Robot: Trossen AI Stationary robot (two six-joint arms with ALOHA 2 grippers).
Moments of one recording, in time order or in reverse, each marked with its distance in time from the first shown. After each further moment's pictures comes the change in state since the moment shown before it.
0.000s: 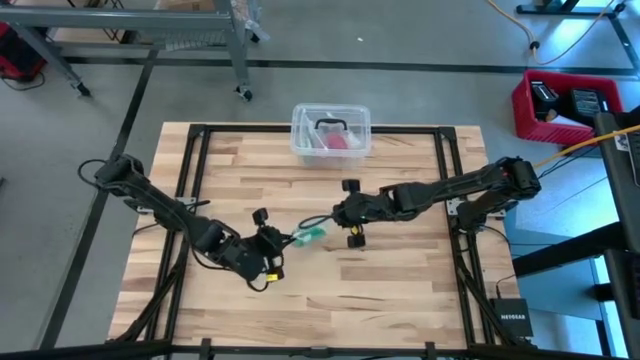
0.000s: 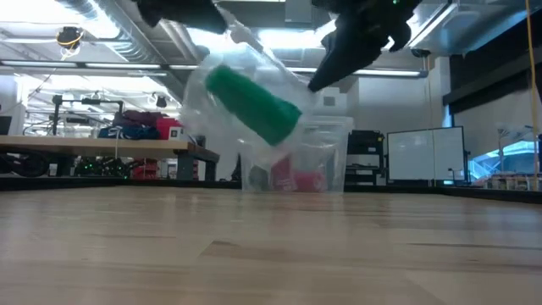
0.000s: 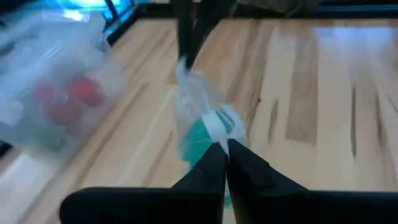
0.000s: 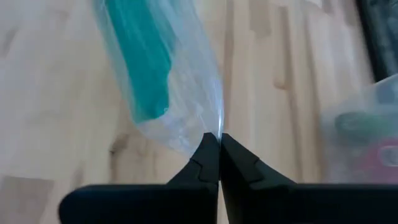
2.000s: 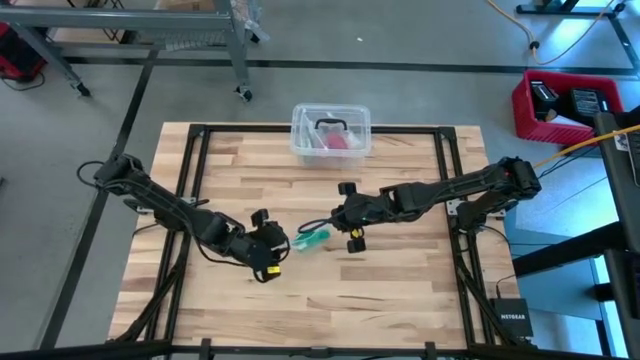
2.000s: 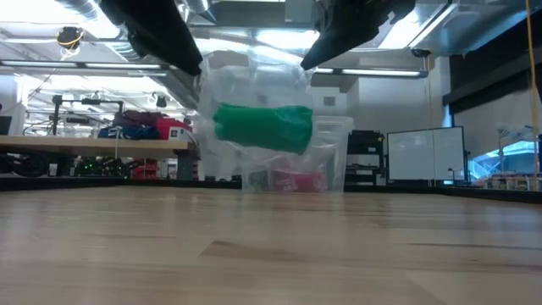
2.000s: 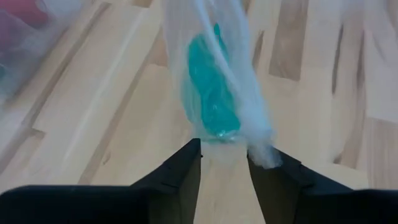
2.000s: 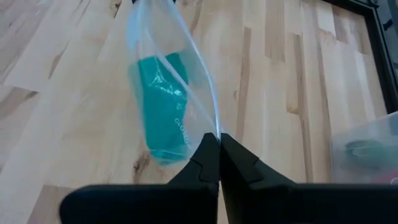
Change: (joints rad) left arm 0.072 -0.011 0.007 -0.187 0.285 -0.144; right arm 0.017 0.009 0.071 -0.019 -0.070 -0.007
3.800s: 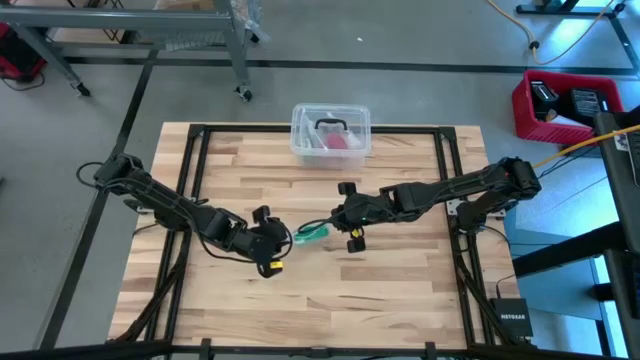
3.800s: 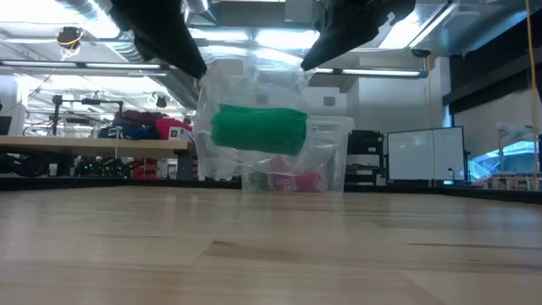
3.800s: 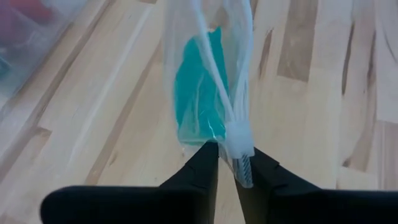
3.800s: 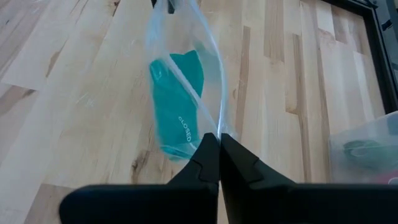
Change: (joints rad) left arm 0.037 -0.003 0.002 -0.009 0.030 0.017; right arm 0.000 0.000 0.000 0.000 0.003 -0.007
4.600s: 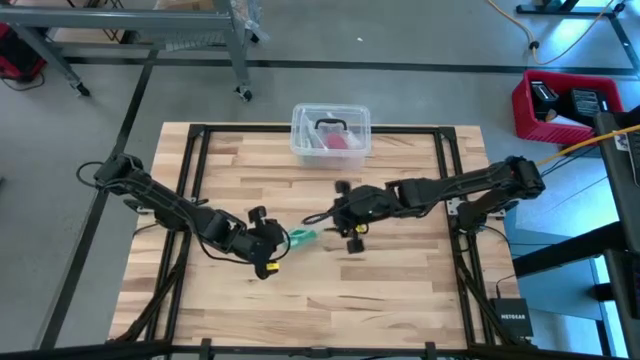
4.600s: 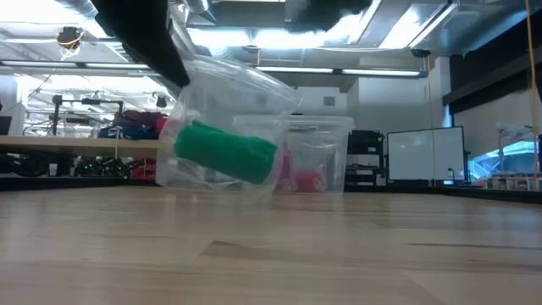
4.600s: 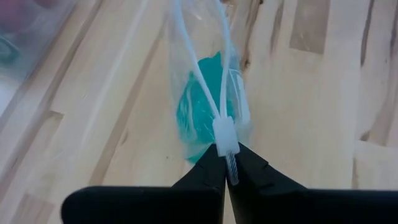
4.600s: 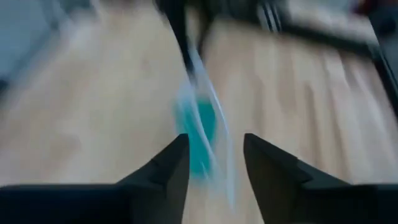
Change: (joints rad) left arm -0.015 0.000 0.000 -0.090 -0.002 -0.010; right arm 0.000 -0.036 0.040 0.028 -0.095 0.014
